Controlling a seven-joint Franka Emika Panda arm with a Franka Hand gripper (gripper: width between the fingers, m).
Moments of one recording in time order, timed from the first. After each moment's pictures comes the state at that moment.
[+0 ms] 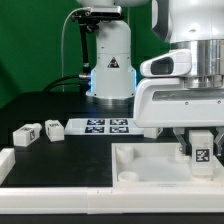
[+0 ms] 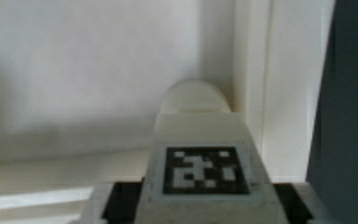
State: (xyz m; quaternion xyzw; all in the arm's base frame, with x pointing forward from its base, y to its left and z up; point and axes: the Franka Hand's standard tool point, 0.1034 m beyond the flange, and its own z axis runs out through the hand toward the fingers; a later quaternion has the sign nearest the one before) arm 0.615 0.118 0.063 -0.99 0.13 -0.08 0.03
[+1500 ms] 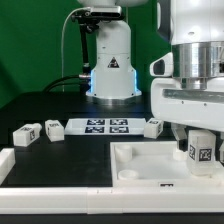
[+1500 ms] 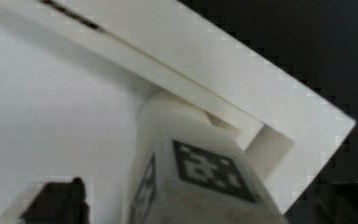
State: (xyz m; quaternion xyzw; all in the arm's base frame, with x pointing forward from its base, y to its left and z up) arm 0.611 0.123 0.061 -0.90 0.43 -0.06 0.05
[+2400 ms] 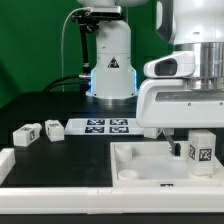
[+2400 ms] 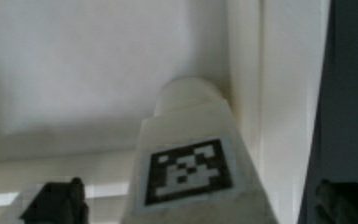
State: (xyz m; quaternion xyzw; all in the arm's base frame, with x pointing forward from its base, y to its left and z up) arm 0.611 0.120 0.060 -1.00 -0.01 -0.08 0.00
